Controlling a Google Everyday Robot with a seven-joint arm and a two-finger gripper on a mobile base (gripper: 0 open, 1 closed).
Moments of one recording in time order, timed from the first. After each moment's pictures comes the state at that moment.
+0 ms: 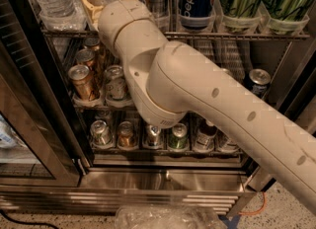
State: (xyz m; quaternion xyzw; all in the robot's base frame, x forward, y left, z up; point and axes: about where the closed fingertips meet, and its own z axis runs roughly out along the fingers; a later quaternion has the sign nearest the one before) arm 0.586 0.096 1.085 -0.19 0.58 0.15 0.78
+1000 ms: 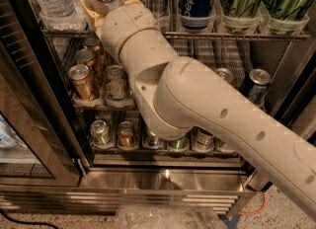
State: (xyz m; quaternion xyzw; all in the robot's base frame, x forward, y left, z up) arm 0.562 0.091 1.091 -0.21 0.54 0.14 0.80
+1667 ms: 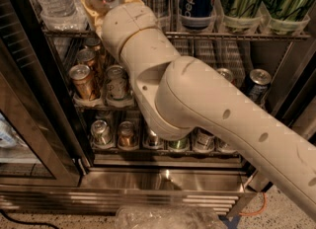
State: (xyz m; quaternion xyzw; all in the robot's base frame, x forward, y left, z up) arm 0.558 0.090 1.093 -0.22 0.54 0.14 0.80
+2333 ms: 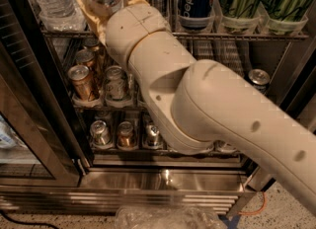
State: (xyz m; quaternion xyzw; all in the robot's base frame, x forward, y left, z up) arm 0.525 0.079 1.102 -0.25 0.54 0.14 0.79
